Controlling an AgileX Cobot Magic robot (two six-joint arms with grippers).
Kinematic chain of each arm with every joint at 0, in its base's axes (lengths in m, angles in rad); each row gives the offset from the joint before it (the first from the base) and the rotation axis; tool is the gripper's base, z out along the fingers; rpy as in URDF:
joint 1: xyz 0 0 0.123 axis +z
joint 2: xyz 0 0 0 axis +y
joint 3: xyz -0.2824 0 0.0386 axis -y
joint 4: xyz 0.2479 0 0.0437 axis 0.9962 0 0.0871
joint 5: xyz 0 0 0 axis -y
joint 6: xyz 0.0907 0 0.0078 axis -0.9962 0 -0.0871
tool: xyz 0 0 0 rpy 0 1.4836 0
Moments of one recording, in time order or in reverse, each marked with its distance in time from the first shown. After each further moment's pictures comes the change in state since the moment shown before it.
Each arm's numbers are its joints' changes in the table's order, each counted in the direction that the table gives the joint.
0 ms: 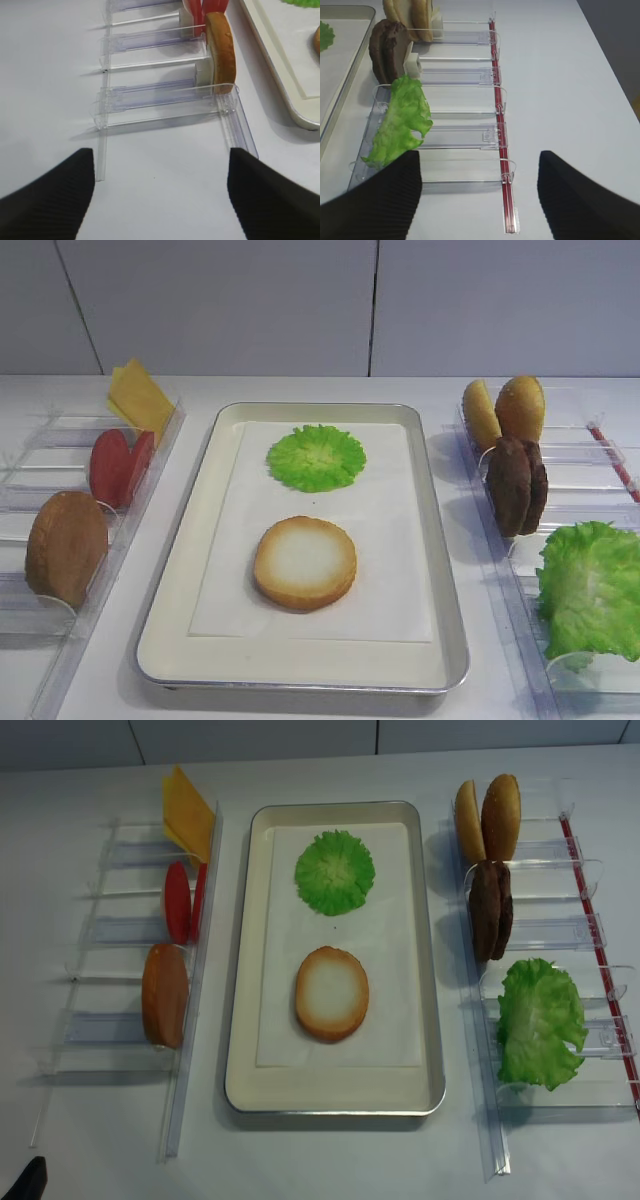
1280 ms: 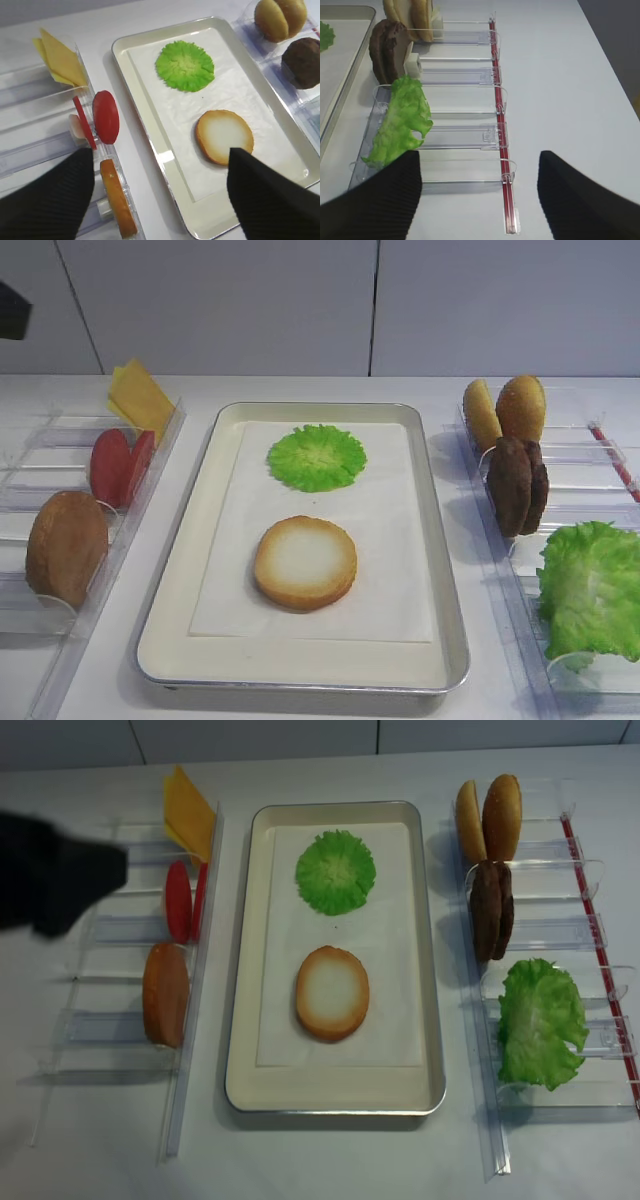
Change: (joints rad) left arm 0.000 0.986 0.644 -0.452 0.102 -0.304; right arm 0.000 0.000 0.000 0.000 0.000 -0.004
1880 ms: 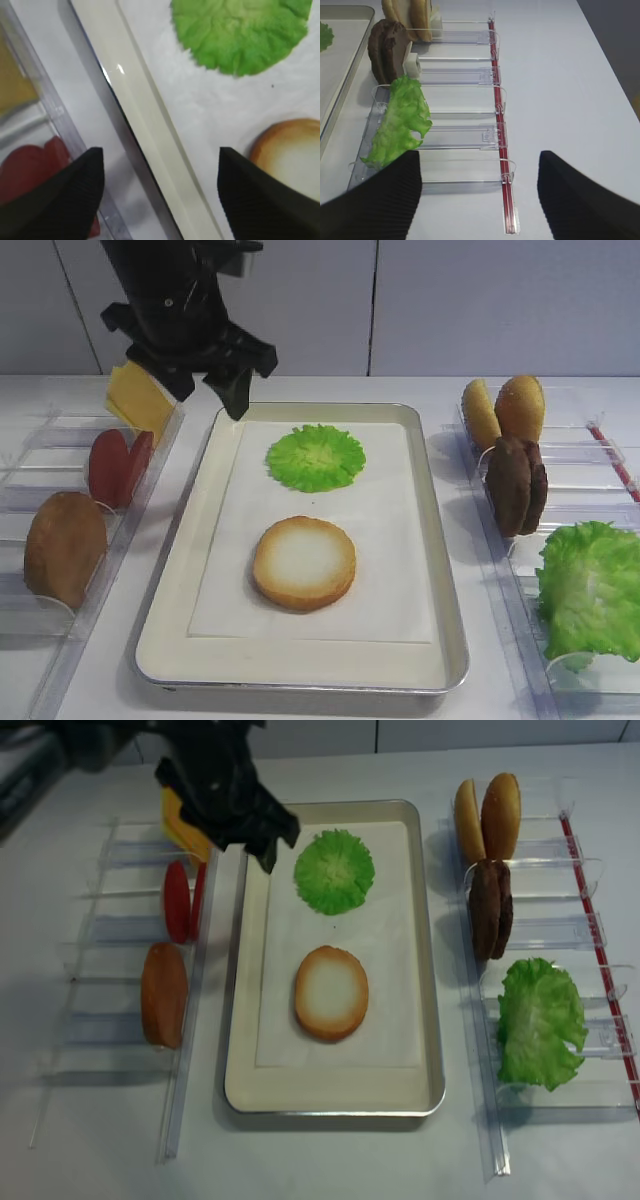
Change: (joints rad) left arm -0.395 0.914 0.618 0.450 -0.151 0.364; right arm 0.000 0.000 0.000 0.000 0.000 0.000
